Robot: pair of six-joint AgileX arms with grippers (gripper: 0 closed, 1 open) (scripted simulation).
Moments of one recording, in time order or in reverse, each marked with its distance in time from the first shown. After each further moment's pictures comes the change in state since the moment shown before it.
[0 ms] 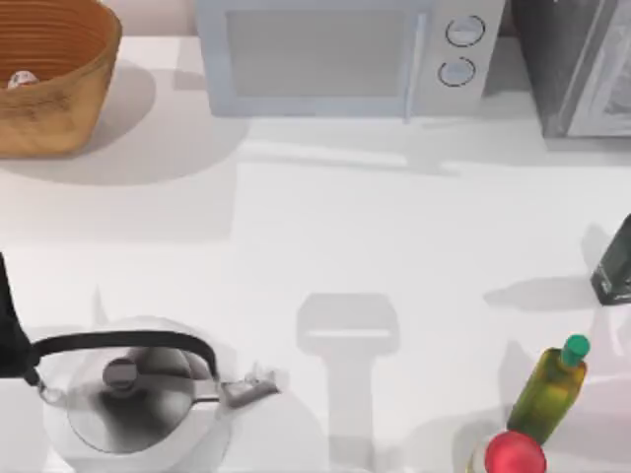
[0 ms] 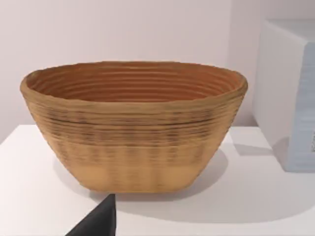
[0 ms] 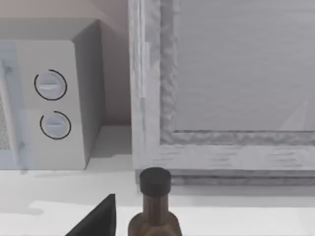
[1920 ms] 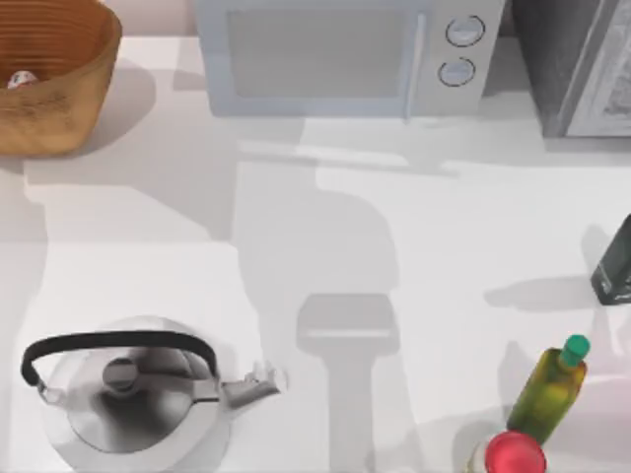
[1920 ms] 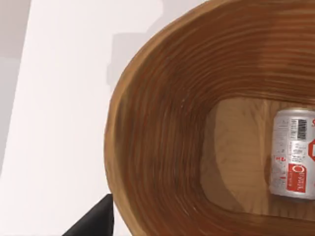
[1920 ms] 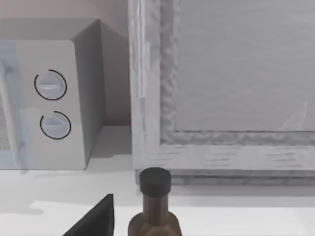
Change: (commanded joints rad) left arm 0.248 2.380 2.557 -1.241 0.116 0.134; right arm 0.000 0.000 0.000 0.000 0.000 0.000
